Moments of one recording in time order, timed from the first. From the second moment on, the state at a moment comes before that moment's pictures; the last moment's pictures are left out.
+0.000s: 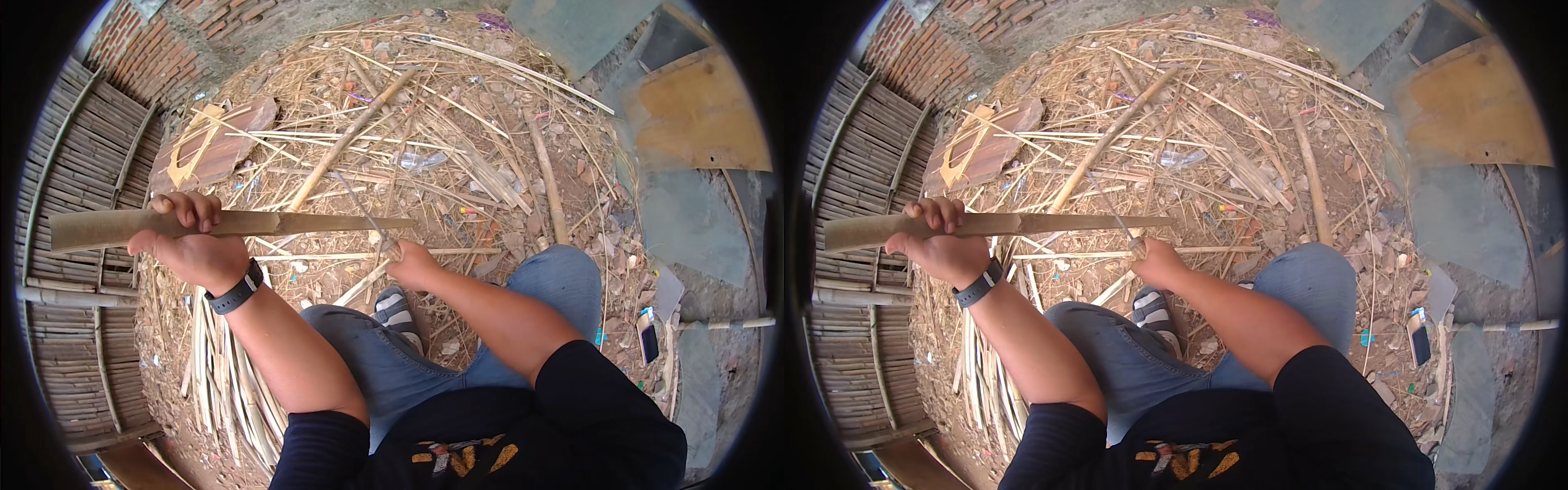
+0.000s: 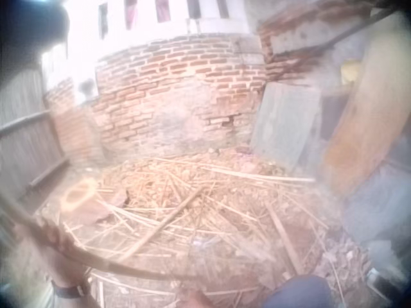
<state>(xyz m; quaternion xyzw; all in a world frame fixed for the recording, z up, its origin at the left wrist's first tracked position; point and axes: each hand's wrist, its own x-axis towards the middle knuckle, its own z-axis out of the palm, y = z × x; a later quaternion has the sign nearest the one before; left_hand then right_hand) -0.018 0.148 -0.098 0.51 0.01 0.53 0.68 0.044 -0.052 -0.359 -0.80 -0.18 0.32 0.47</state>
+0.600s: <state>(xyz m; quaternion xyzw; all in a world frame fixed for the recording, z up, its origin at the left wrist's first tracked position) -0.017 0.150 -0.098 0.50 0.01 0.53 0.69 0.050 -0.052 -0.349 -0.79 -0.25 0.28 0.48</state>
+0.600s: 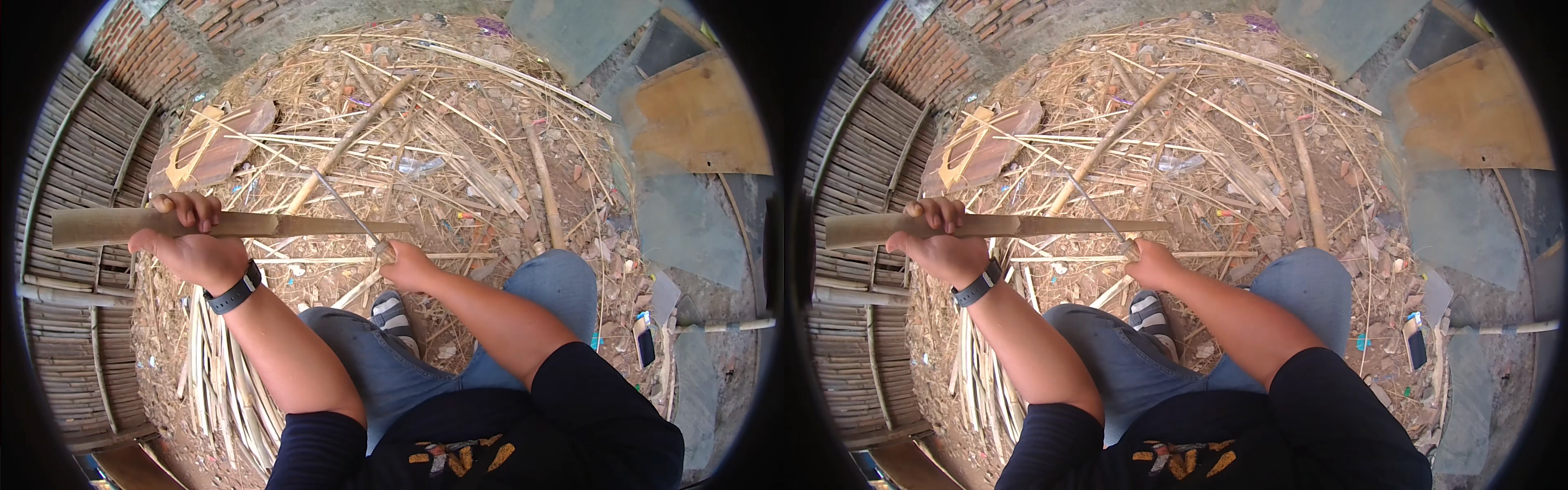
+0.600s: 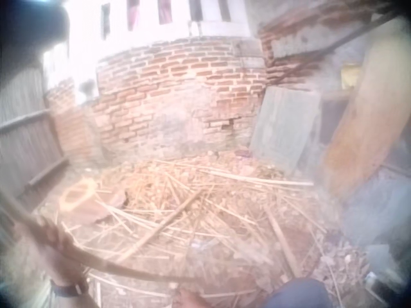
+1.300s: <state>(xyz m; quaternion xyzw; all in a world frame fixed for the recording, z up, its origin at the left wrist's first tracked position) -0.021 0.153 -0.100 0.50 0.01 0.54 0.68 0.055 -0.053 -0.328 -0.76 -0.21 0.37 0.49</state>
